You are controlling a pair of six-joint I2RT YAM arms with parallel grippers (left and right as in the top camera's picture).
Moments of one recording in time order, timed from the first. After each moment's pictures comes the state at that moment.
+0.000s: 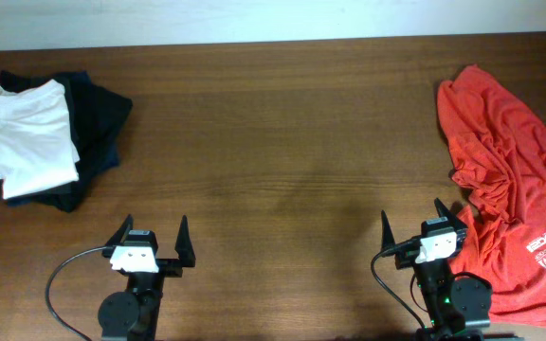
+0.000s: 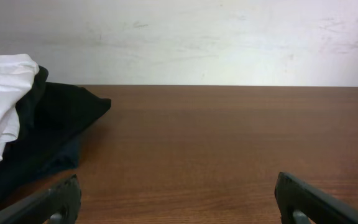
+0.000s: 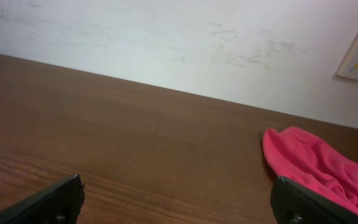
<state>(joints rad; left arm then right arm) -0.07 0.01 0.02 -0.08 -0.01 -0.05 0.03 0.01 0.01 -0.06 -0.12 -0.16</state>
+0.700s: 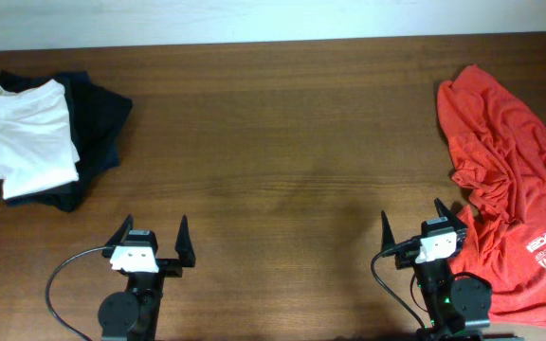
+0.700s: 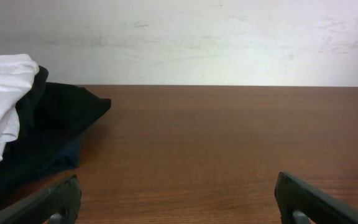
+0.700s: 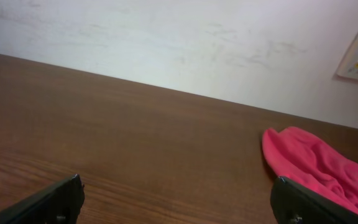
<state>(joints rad) -0.07 0.01 0.02 -0.08 -0.01 -0.05 0.03 0.01 0.01 -0.06 -0.11 -0.16</state>
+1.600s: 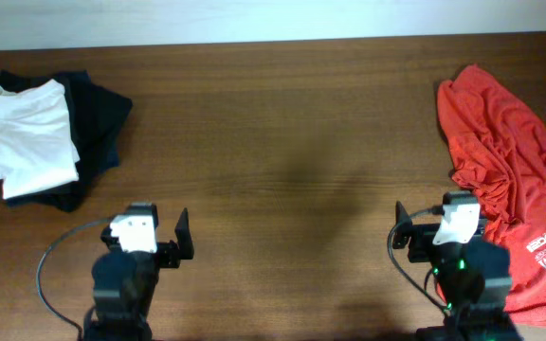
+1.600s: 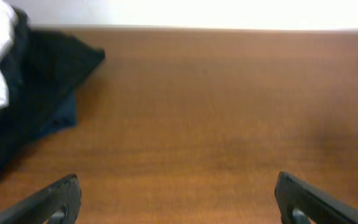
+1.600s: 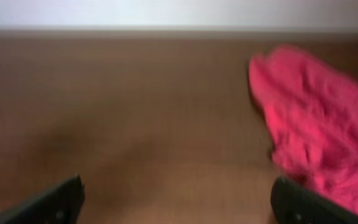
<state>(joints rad) -0.07 0.47 0.31 -0.25 0.00 -0.05 0.03 0.43 0.45 -0.46 0.00 0.02</state>
